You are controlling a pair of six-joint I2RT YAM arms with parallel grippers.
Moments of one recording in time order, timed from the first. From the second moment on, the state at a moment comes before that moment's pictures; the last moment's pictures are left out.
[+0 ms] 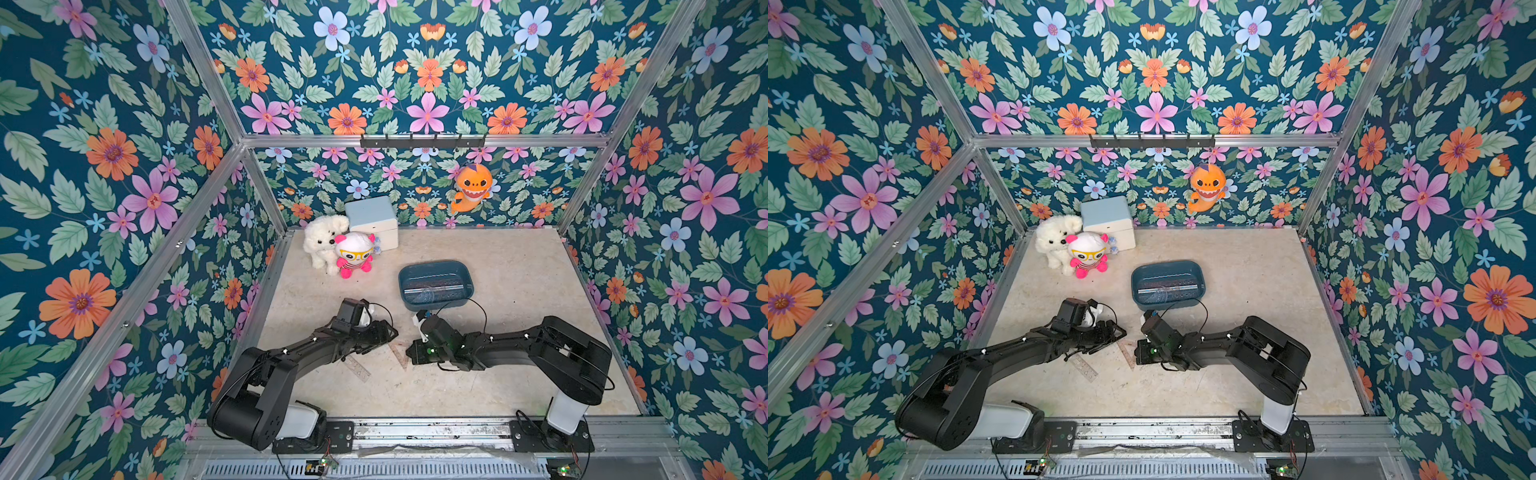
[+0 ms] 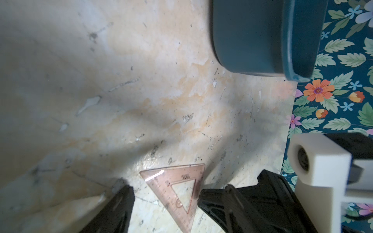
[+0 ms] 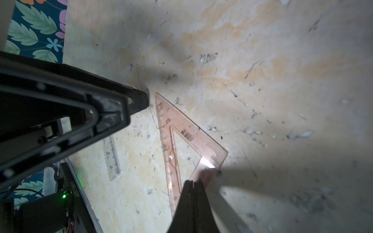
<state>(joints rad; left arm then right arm) -0.41 1.39 0.49 -0.05 0.47 -0.71 1.01 1.78 0.78 0.18 -0.17 0.81</state>
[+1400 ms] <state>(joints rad) -0.39 1.44 0.46 0.13 0.50 -0.73 1.01 1.79 0.83 0.18 -0.18 0.79</state>
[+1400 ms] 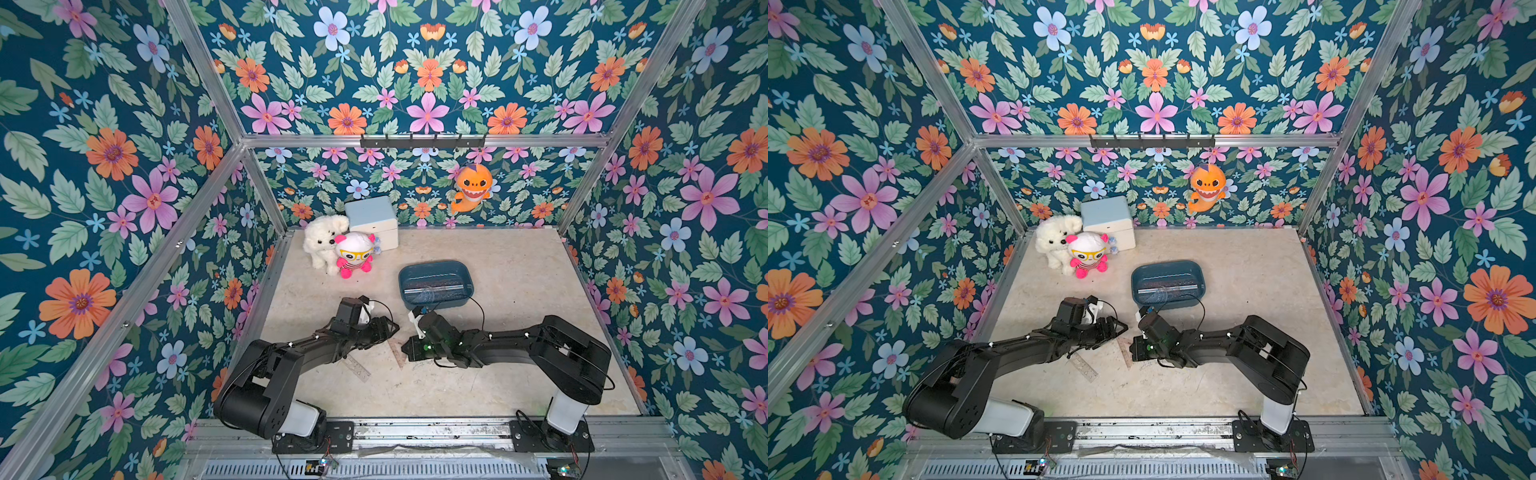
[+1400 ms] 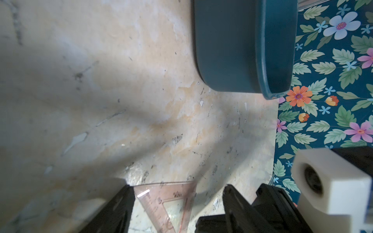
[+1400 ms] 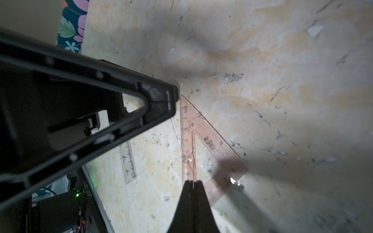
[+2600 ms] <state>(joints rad) -0.39 1.49 0.43 0.26 0.51 -0.73 1.00 1.82 0.78 0.26 -0.20 0.80</state>
